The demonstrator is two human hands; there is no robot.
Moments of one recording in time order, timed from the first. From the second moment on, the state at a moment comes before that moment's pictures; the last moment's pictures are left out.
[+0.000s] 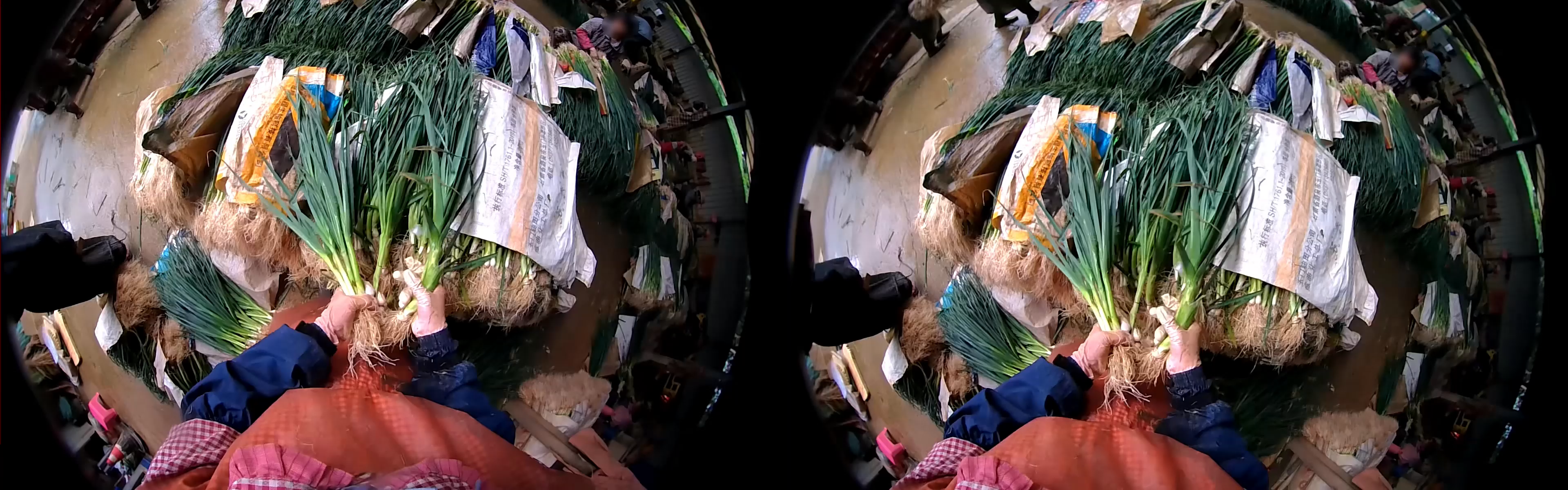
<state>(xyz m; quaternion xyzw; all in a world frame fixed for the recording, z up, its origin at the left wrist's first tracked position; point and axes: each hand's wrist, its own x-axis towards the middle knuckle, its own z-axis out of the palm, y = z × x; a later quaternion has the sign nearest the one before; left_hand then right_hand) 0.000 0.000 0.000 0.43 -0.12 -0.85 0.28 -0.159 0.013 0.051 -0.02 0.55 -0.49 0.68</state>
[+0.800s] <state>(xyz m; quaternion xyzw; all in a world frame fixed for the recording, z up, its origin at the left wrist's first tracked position) 0.033 -0.007 0.008 0.49 -0.12 -0.80 0.31 -0.142 -0.081 -0.089 -0.18 0.82 -0.32 0.43</state>
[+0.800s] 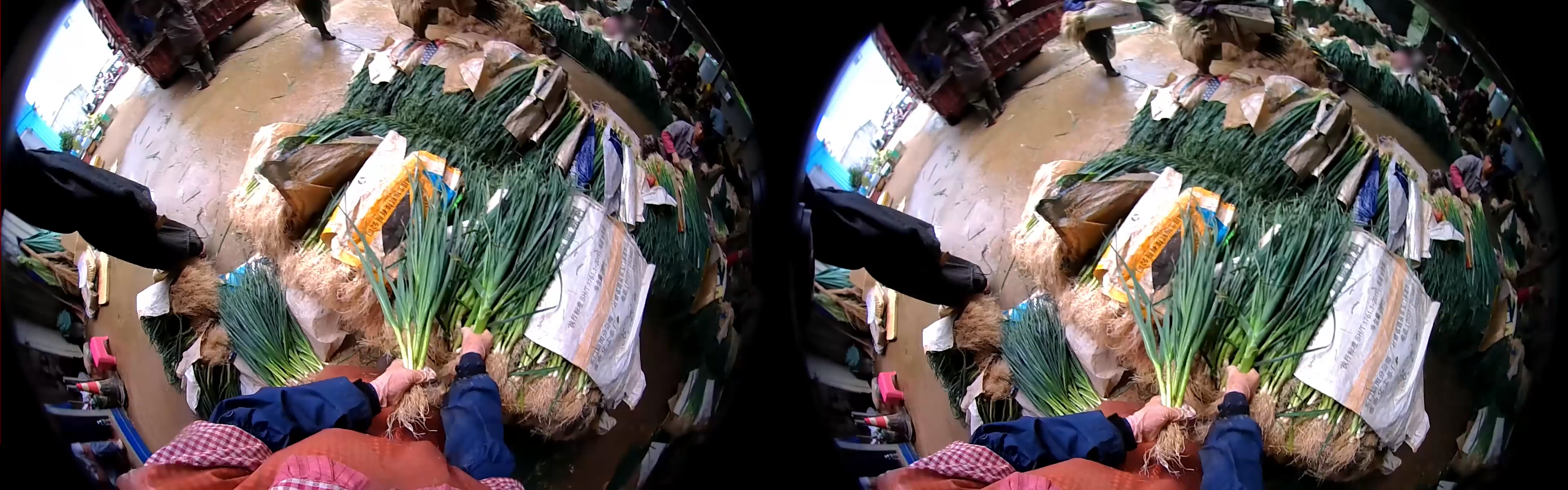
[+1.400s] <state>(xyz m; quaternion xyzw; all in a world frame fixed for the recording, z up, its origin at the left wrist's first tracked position) -0.015 0.004 0.003 0.45 -0.09 -0.79 0.41 -0.149 -0.004 0.037 -0.03 0.47 -0.38 0.80</state>
